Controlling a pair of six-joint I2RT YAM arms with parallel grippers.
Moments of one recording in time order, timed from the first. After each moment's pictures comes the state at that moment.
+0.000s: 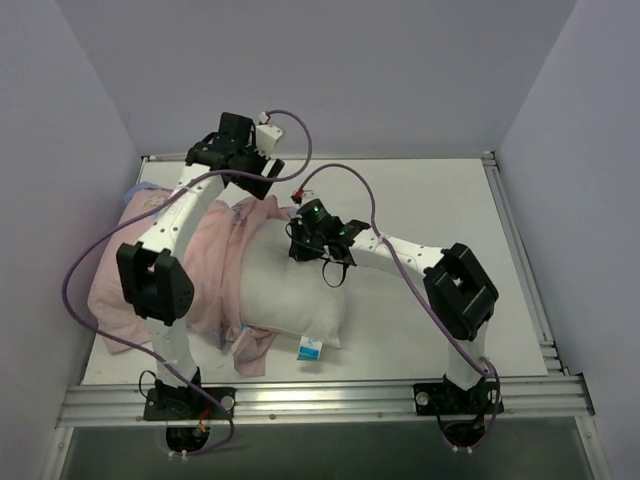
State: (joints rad) left arm -0.33 1.97 1.96 -0.81 -0.04 0.32; right arm 0.81 1.89 1.36 -0.25 0.03 0.48
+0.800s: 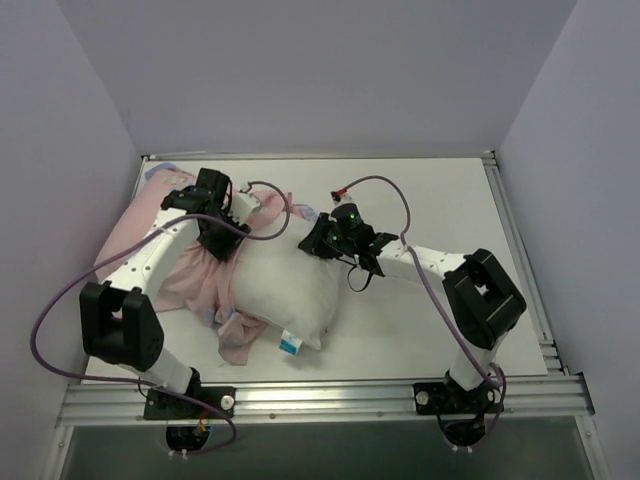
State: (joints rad) left arm -0.27 1.52 1.29 -0.98 -0.05 0.50; right arm 0.69 1.75 1.04 0.13 -0.12 0.83
